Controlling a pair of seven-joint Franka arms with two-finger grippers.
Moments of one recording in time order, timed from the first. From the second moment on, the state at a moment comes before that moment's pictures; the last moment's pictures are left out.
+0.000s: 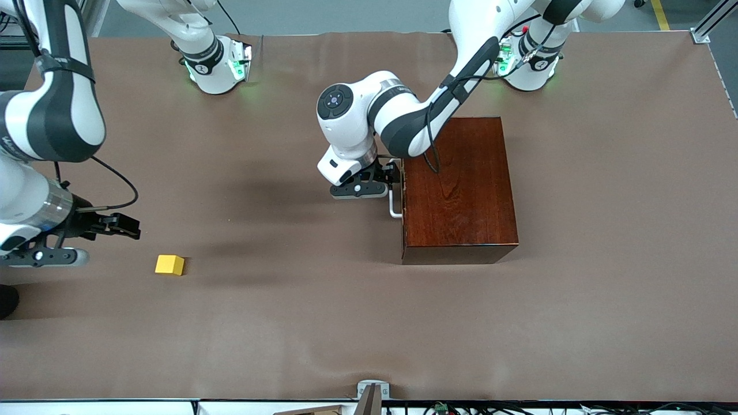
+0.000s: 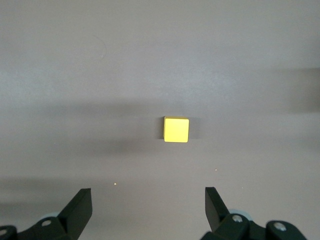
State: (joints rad) left arm -0.71 0.71 -0.25 -1.31 0.32 1.90 -0.99; right arm 0.04 0.31 -0.04 -1.54 -0.01 1.85 -0.01
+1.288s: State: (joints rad) left arm -0.71 0.72 -0.23 -1.31 0.32 1.88 -0.99; right arm 0.03 0.41 -0.05 -1.55 -0.01 1.89 0.07
